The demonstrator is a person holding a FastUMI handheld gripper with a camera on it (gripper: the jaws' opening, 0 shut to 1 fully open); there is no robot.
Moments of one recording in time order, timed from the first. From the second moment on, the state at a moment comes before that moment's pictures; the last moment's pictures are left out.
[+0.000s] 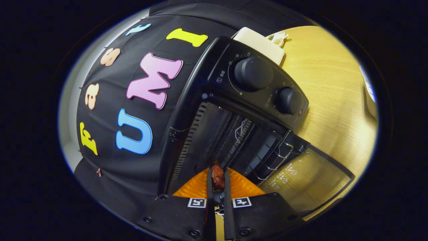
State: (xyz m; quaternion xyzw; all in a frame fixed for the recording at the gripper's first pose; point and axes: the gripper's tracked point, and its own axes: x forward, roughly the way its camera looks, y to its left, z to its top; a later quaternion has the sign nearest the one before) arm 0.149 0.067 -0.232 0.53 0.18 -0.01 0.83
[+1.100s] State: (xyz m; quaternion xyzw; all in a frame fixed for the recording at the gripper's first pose) arm 0.088 0.051 -0.217 0.19 0.24 0.01 0.95
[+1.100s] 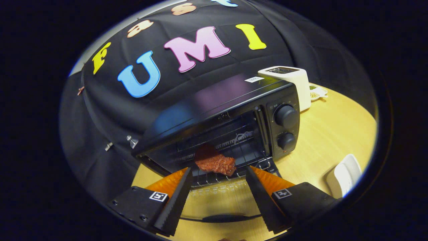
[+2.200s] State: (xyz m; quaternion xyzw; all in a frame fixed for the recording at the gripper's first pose) arm -0.018 0.077 -0.294 -0.01 0.41 0.02 0.91
